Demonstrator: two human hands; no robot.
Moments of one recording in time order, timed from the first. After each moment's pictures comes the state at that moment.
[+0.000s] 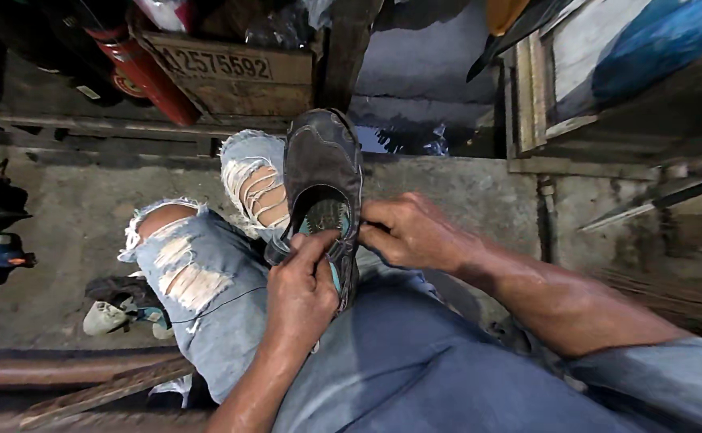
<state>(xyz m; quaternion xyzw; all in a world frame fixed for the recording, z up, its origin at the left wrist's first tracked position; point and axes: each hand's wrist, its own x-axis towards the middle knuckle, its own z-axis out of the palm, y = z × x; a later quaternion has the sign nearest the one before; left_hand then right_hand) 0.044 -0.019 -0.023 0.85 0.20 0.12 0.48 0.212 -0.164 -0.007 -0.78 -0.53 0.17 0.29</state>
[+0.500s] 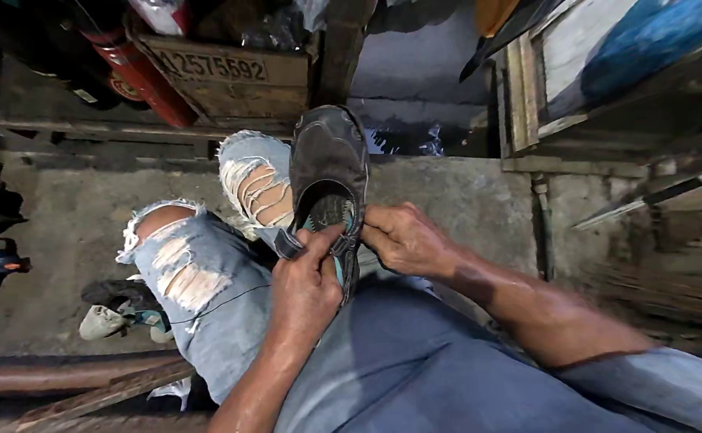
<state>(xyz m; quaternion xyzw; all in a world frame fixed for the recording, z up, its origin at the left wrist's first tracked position) 0.047 -0.023 -0.022 0.86 0.19 0.12 0.45 0.192 -0.170 -0.014 -0.80 -0.46 0.19 0.33</state>
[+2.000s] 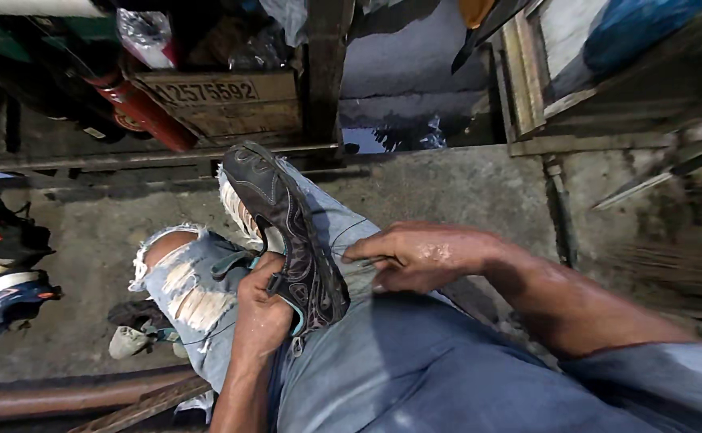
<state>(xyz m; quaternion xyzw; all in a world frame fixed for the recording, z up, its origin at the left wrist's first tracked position) 0.029 0.022 -0.035 0.72 0.18 0.13 0.66 0.216 -0.180 0.010 -0.67 -0.50 0.49 0.25</state>
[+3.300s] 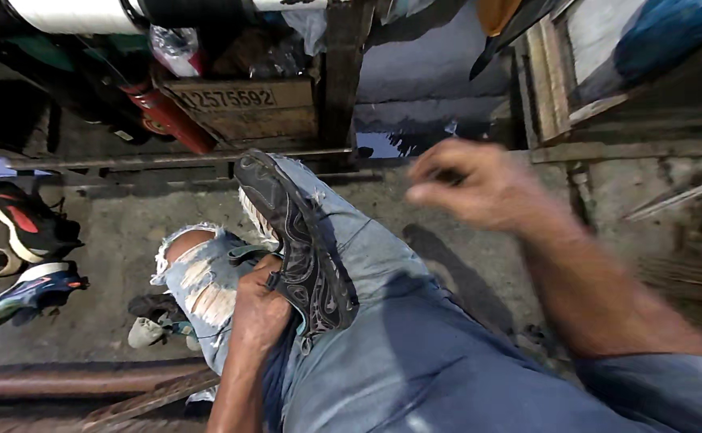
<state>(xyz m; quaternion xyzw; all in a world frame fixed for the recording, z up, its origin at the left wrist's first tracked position) 0.029 0.033 -0.022 0.76 0.24 0.09 0.60 0.270 -0.209 0.024 -0.84 -0.38 0.19 0.35</state>
